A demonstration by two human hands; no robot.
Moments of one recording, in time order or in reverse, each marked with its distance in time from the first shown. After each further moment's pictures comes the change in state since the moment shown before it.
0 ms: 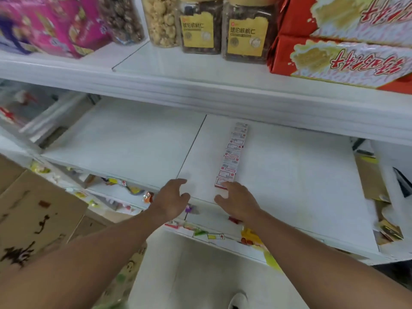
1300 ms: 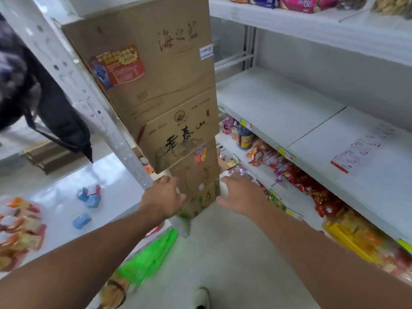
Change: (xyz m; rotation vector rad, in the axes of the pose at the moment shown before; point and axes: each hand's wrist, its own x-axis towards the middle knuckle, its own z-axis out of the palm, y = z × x) left_hand -0.427 -0.202 -0.014 0.355 0.366 -0.572; right_hand -0.250 -0.163 0.198 -0.534 -0.292 -0.716
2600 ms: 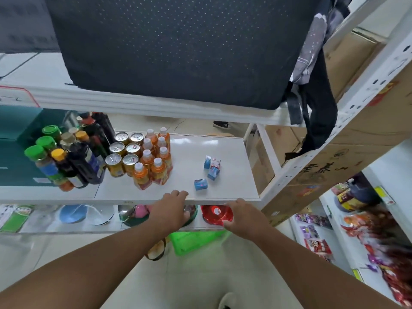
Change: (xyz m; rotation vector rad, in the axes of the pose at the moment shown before) left_hand -0.165 -0.398 0.076 -0.283 0.047 -0.393; right_hand 0.028 -0.388 0.181 -0.342 -0.257 -0.405
